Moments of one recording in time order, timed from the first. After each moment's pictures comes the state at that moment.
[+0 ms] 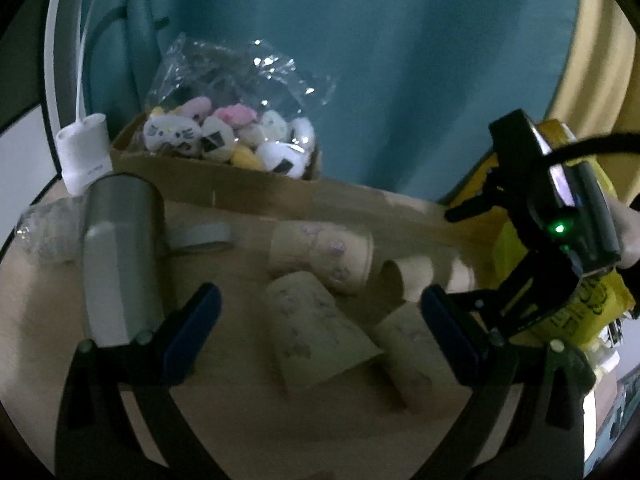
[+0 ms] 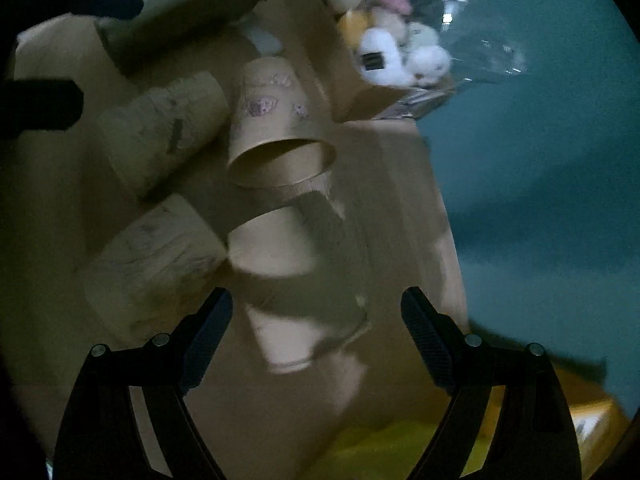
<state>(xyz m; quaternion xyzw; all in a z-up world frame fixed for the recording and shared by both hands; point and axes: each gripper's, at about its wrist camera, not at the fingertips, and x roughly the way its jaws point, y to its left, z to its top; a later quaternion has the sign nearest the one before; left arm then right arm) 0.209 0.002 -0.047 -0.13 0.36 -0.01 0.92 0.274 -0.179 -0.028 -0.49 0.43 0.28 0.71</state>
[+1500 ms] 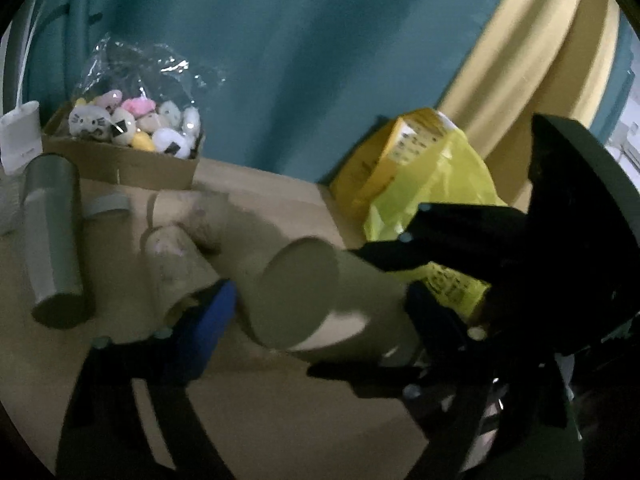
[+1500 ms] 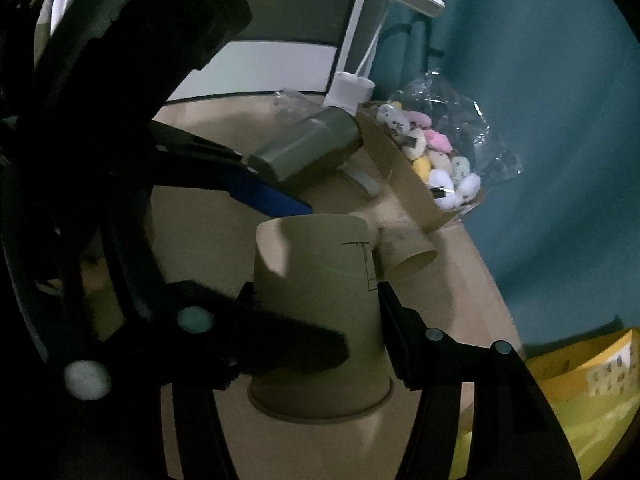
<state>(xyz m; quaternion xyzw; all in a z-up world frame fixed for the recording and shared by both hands) 0.135 -0.047 -0.010 -0.18 0.35 -0.18 0.90 0.118 -0.159 0.020 -0.34 0.31 0.39 0.80</state>
